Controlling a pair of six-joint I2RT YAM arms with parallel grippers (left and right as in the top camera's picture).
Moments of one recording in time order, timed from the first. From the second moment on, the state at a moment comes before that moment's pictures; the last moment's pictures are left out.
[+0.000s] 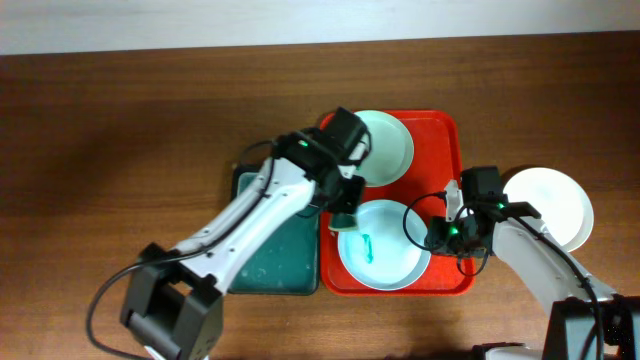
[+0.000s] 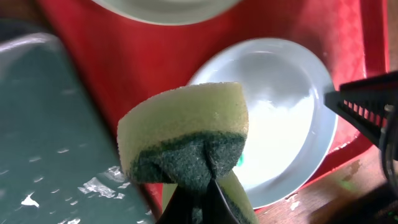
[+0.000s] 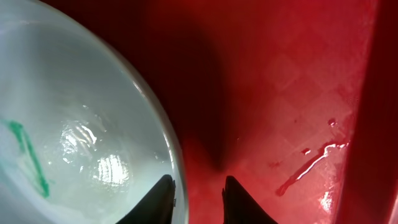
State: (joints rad) left arm -0.67 1.86 1.56 -1.01 0.17 -0.31; right arm 0.02 1.47 0.70 -0.64 -0.25 0.16
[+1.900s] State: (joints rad) left arm -0.78 2.20 1.62 -0.96 0.43 -0.31; right arm 0.03 1.46 0.64 -0.56 -0.26 0.23
